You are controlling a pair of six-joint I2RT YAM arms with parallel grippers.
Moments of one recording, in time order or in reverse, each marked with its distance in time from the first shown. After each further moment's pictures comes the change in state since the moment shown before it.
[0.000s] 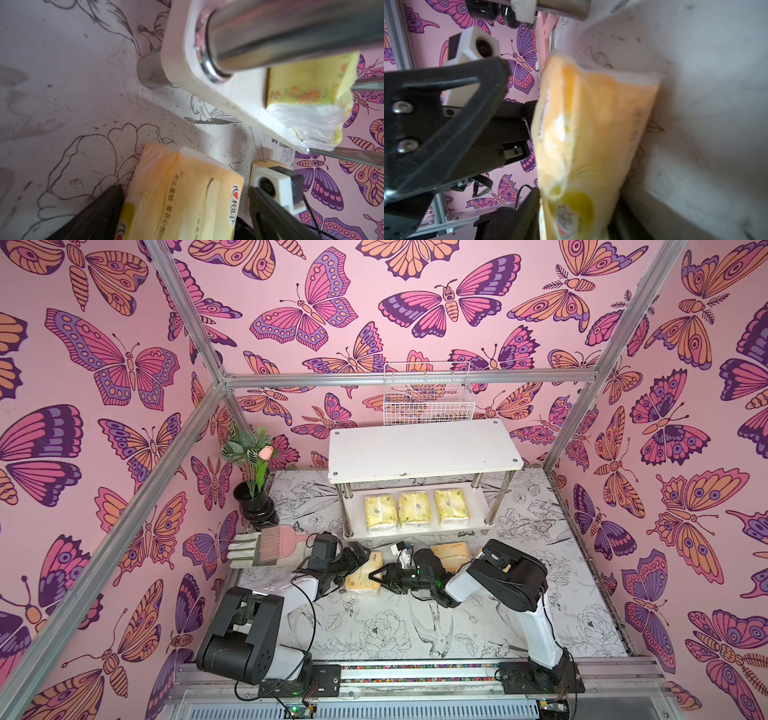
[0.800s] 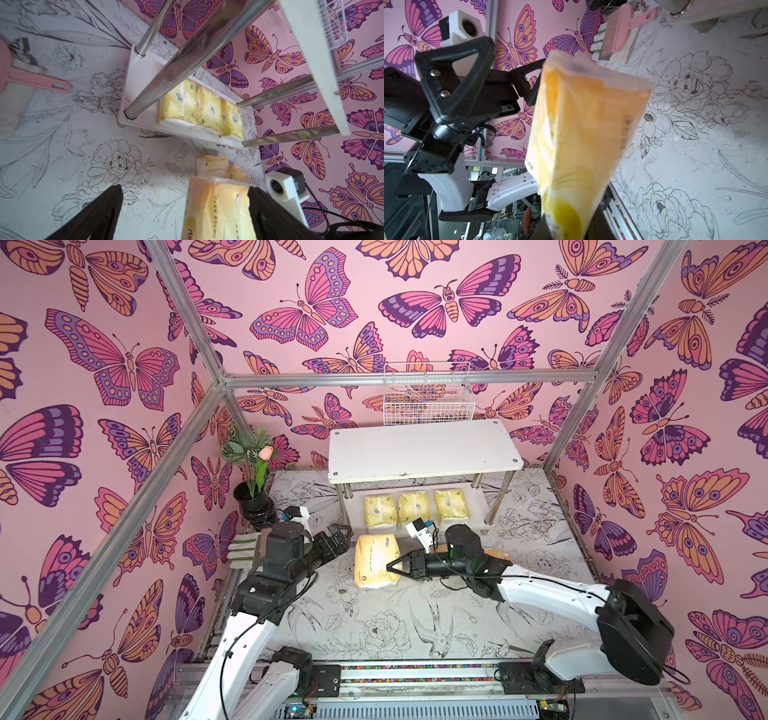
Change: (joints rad) left arm -0.014 -0.616 0.469 -0.818 -0.182 0.170; right arm -0.047 -0.758 0.033 -0.742 -0.140 -0.240
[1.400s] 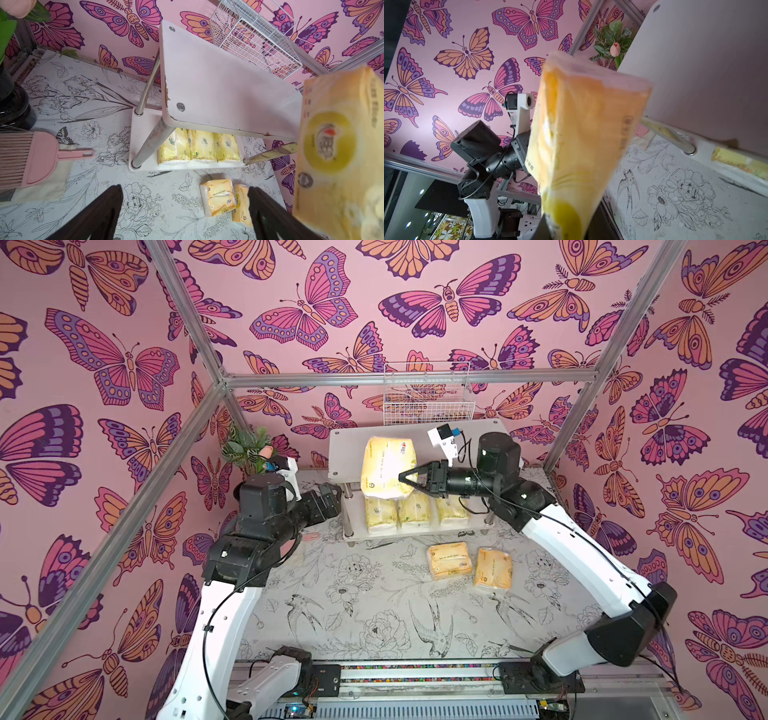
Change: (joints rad) left arm 0.038 0.250 0.508 -0.207 -0.035 0.223; right arm -0.232 0.191 0.861 -0.520 -0.081 -0.143
